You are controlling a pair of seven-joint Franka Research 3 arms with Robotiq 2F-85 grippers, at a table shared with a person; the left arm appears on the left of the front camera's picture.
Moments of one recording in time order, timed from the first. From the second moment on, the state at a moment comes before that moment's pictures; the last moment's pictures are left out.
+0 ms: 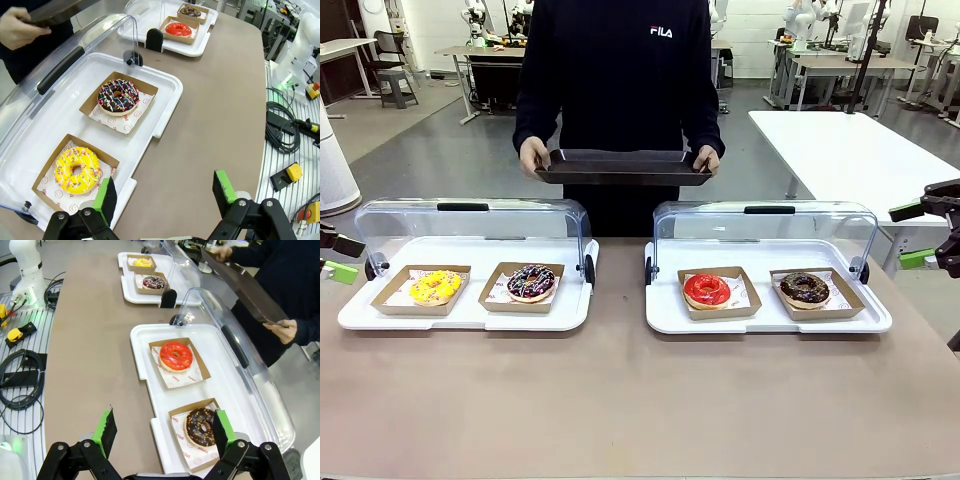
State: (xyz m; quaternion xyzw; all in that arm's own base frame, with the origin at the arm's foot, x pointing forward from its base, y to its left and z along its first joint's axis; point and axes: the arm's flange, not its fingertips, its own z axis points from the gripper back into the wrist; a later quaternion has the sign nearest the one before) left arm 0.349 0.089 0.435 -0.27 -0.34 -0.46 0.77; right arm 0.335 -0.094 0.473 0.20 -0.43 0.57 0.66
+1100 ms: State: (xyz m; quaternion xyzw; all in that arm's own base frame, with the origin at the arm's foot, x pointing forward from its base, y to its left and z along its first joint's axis) left arm 0.349 0.089 0.435 -0.27 -0.34 -0.46 0.77; right arm 0.335 -0.093 0.473 0.20 -0.43 0.57 0.66
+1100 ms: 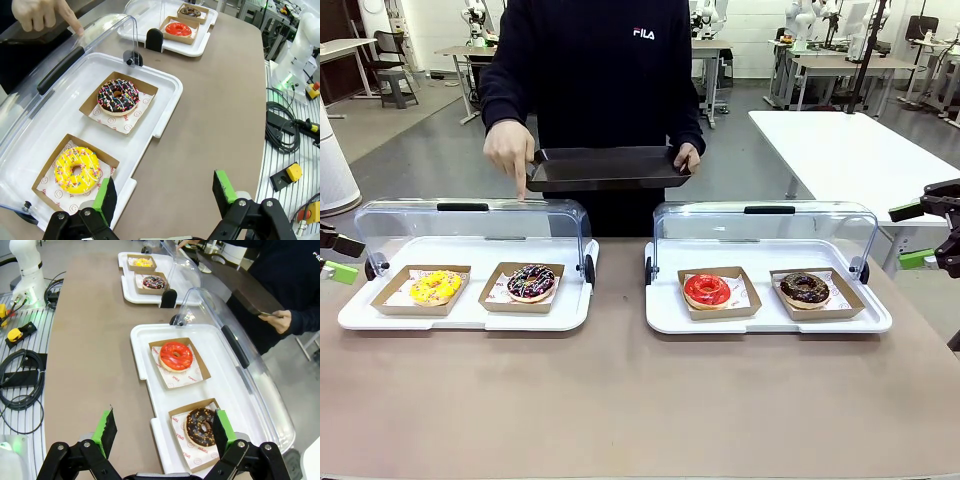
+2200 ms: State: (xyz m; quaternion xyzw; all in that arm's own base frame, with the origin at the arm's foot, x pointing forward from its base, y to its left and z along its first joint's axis) left arm 0.349 0.089 0.435 -0.27 -0.34 -0.46 0.77; right arm 0.335 -0.093 0.473 0.20 -0.43 0.57 0.66
